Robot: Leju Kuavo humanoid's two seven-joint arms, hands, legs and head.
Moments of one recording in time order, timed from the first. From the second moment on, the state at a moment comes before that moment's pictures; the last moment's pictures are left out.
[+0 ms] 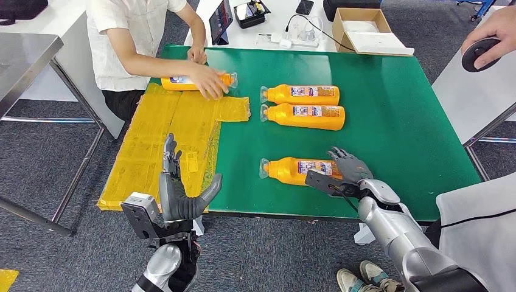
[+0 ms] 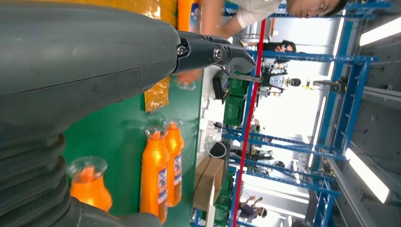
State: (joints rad) left arm -0.08 -0.20 -0.50 -1.43 0.02 0.46 -0.52; right arm -0.69 -0.12 0.48 -0.47 0.99 -0.04 -0.23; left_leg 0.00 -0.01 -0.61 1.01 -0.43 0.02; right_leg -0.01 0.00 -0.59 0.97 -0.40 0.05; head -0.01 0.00
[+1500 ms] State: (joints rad) left arm -0.04 -0.20 -0.53 -1.25 0.41 0.27 -0.27; right arm -0.45 -0.06 0.45 -0.81 0.49 0.03 -0.44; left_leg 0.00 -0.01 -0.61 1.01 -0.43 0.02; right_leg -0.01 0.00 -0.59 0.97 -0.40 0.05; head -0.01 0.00
